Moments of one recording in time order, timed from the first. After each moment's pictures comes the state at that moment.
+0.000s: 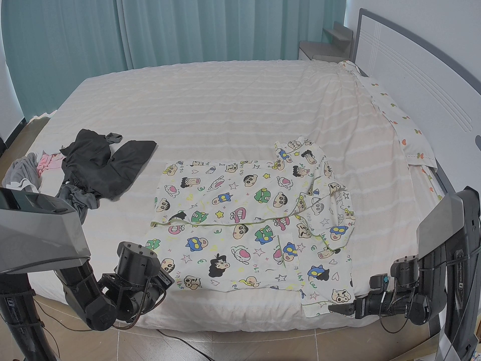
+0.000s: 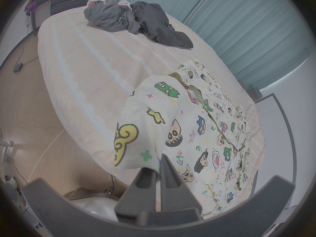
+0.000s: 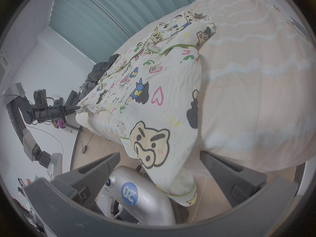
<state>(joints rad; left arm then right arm) -0.46 2.10 -0.37 -0.94 0.28 -1.14 0.14 2.50 -0.13 -1.55 0.49 0.12</state>
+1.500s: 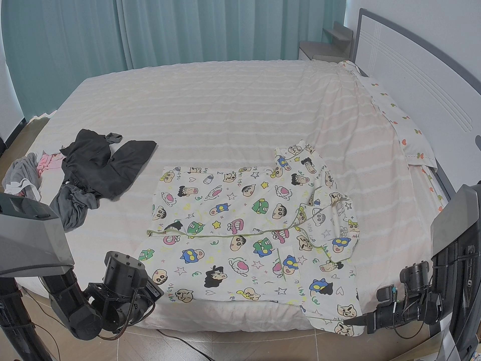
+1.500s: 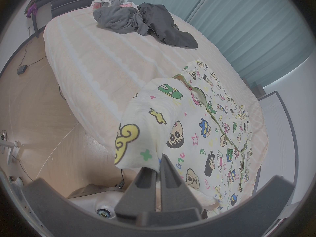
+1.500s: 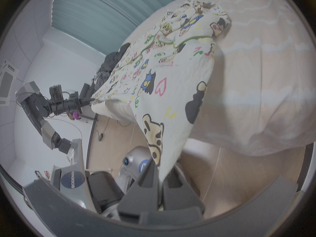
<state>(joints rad) -0.46 2.02 -0.24 -0.94 0.28 -1.14 0.09 2.41 -0.02 -1.39 0.67 0.00</state>
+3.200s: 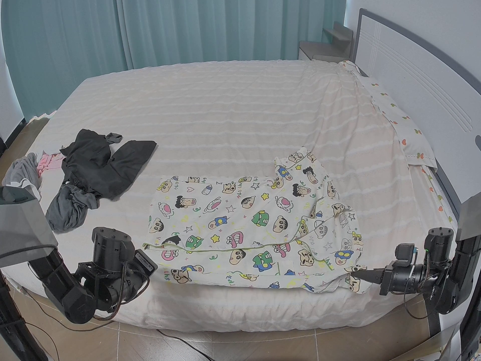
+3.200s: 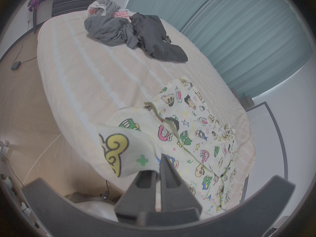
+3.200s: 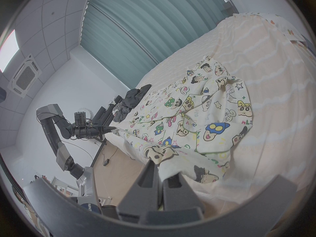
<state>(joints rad) -0.38 1.95 -0.33 -0.93 0.24 -1.09 0.06 2.13 -0.07 -1.55 0.77 0.23</state>
